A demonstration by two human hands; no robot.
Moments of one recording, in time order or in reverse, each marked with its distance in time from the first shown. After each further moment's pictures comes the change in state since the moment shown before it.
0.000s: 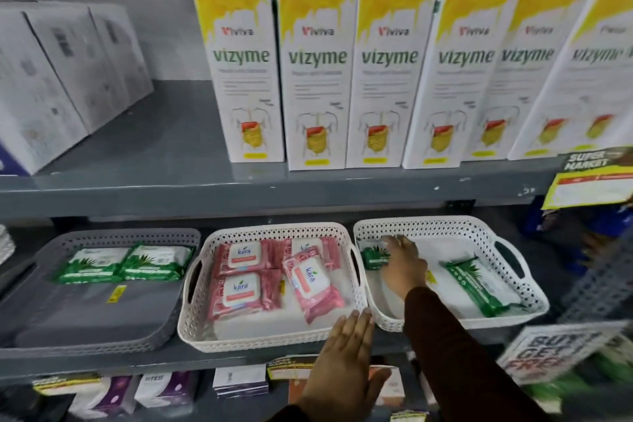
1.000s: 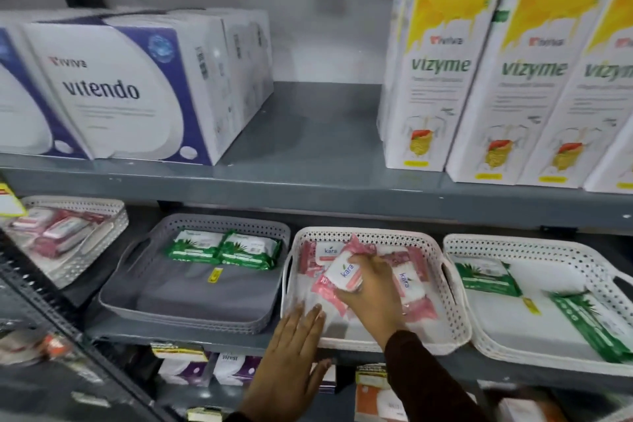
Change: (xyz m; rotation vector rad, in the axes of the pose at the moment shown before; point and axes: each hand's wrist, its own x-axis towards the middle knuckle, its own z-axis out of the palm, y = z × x) left_hand -0.137 -0.179 -0.001 -0.037 0.158 -0.224; right_hand -0.084 -0.183 0.093 0.334 -0.006 -0.346
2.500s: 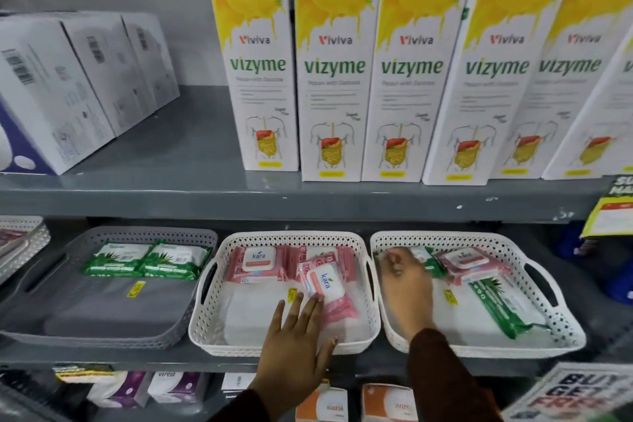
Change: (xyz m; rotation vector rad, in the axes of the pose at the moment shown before) left_hand 0.100 0.115 0.034 0.098 -0.132 -0.092; right_hand 0.005 0.120 -0.136 0.124 0.385 0.149
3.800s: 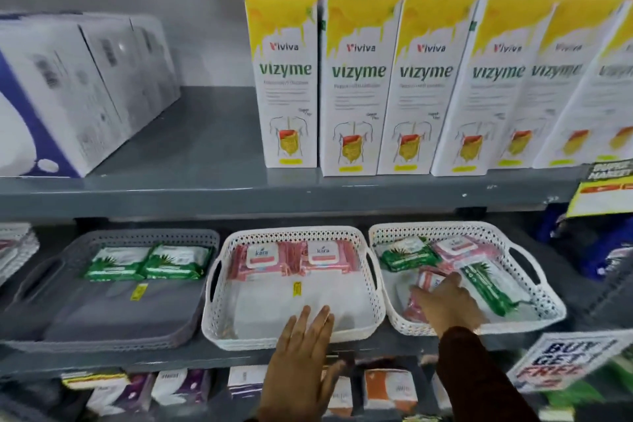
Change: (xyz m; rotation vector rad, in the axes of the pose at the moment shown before) left_hand -0.046 0.005 -0.021 -0.085 -0.024 0.134; right_hand -0.023 0.037 -0.047 -0.477 -0.112 0.571
